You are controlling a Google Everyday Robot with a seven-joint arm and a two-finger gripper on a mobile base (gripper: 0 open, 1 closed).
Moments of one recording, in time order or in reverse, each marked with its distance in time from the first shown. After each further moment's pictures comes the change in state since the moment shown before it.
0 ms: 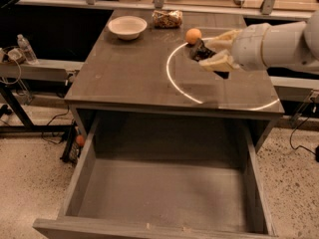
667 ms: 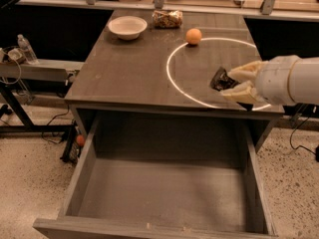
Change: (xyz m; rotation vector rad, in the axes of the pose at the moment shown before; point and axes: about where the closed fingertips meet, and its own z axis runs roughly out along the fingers) arm 0.042 0.061 -0.063 0.013 0.148 0.089
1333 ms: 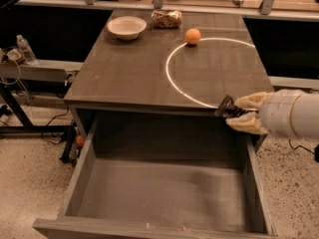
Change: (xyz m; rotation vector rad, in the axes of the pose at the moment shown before) arm 0.045 0.057 -0.011 -0.004 0.101 0.064
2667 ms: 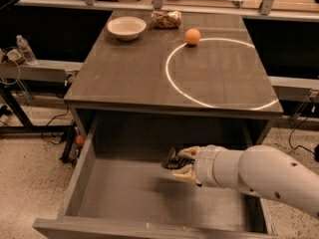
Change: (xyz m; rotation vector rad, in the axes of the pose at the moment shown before) arm -0.005 0.176 0.116 -0.215 -0.021 0.021
